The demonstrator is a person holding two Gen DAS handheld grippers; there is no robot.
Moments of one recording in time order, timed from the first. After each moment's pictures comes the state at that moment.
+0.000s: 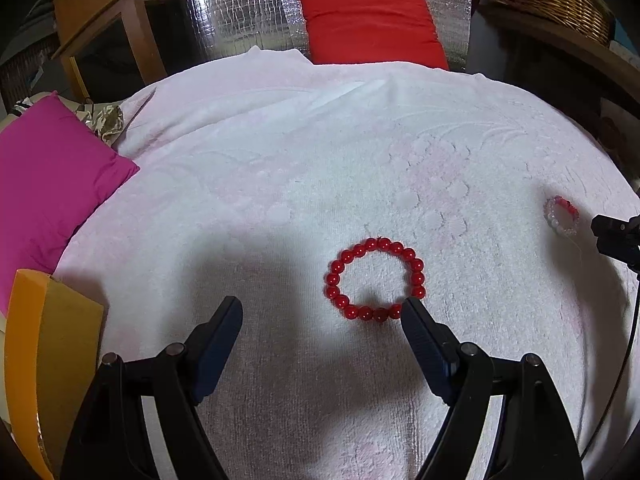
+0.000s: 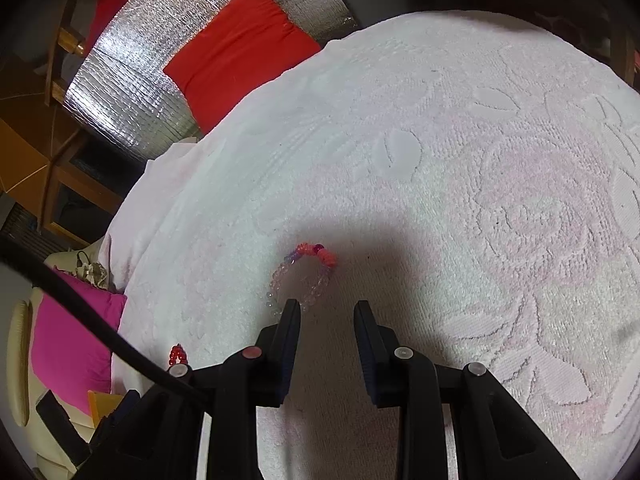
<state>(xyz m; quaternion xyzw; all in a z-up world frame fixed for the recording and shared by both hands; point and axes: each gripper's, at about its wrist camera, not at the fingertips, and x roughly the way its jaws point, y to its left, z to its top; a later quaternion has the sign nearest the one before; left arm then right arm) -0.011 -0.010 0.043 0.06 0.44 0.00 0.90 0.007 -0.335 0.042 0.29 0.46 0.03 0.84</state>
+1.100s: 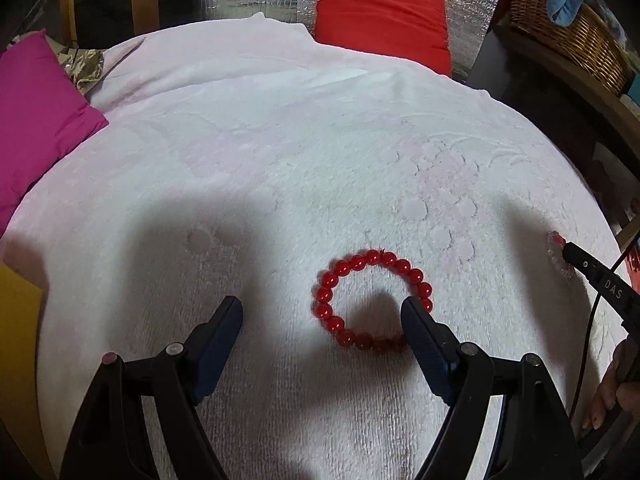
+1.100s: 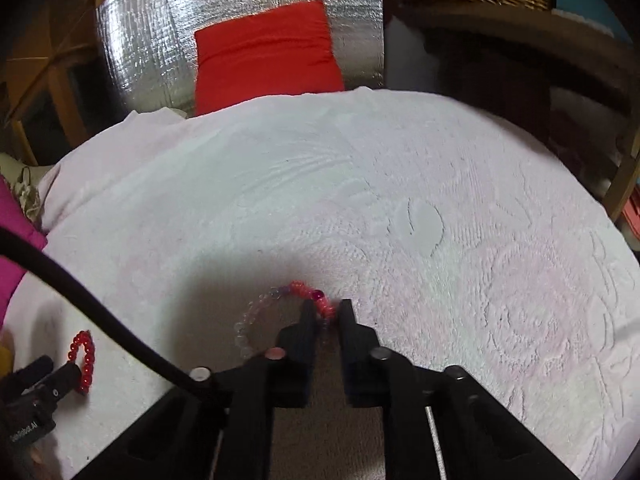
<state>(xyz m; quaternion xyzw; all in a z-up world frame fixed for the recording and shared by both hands) 0.019 0.011 0.020 -0.04 0.47 -0.05 0.88 0.032 -0.278 0.039 0.07 0.41 -0.04 0.91</state>
